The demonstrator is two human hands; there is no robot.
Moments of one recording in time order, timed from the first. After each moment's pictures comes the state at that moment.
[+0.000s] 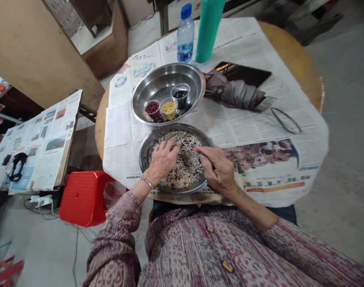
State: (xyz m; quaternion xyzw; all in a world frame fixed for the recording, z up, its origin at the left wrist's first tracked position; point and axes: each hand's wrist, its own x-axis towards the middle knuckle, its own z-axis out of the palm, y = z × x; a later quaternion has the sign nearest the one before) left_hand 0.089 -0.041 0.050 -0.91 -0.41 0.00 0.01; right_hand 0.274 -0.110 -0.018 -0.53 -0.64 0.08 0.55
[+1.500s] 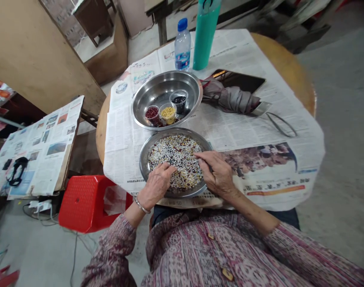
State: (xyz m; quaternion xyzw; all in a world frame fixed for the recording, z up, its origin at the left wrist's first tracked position) left_hand 0.063 -0.085 0.065 -0.89 -0.42 0.00 -0.16; right_hand 0.273 -0.106 -0.015 -0.51 -0.65 0.08 0.56
